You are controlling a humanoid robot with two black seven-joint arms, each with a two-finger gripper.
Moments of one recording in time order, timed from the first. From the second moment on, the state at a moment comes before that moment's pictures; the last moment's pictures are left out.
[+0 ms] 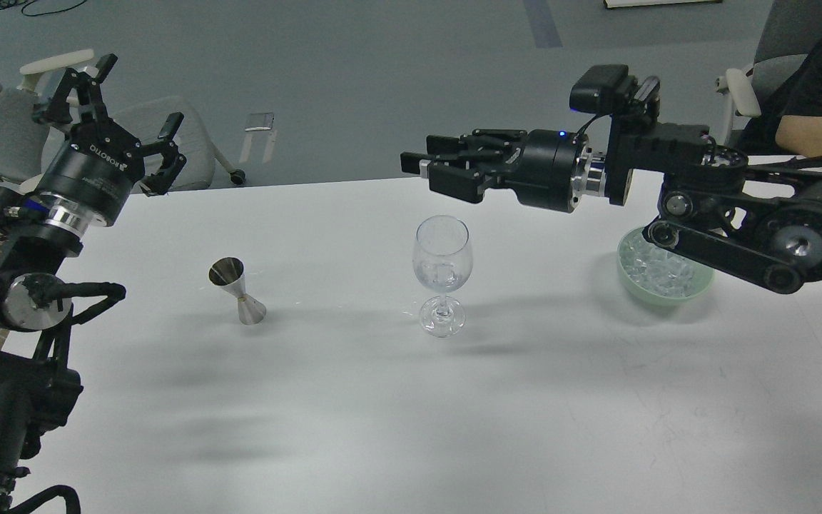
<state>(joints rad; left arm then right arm) -0.43 0.28 -1.62 -1.09 0.65 -0.49 0.01 1.17 -0.47 0.20 1.22 -1.40 -0.01 0.38</state>
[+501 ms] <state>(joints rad) -0.48 0.28 -1.61 -1.06 0.65 -0.45 0.01 1.20 -0.30 0.51 0.80 -1.01 -0.01 0.37</state>
